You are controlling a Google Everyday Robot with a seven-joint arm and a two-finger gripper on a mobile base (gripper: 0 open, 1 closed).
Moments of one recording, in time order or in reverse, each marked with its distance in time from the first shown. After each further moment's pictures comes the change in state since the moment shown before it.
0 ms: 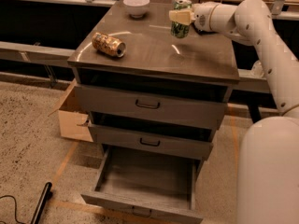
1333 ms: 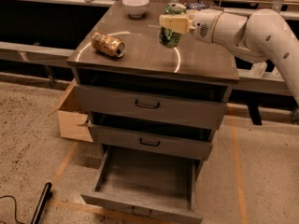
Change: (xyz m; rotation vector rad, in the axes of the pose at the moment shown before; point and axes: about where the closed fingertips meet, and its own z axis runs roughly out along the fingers) arm -0.025 0.119 -0.061 -0.200 -0.104 0.081
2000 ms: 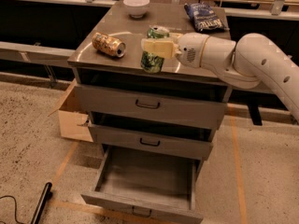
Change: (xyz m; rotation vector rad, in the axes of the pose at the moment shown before) arm 0.040 0.100 -0.005 -0.129 0.021 0.086
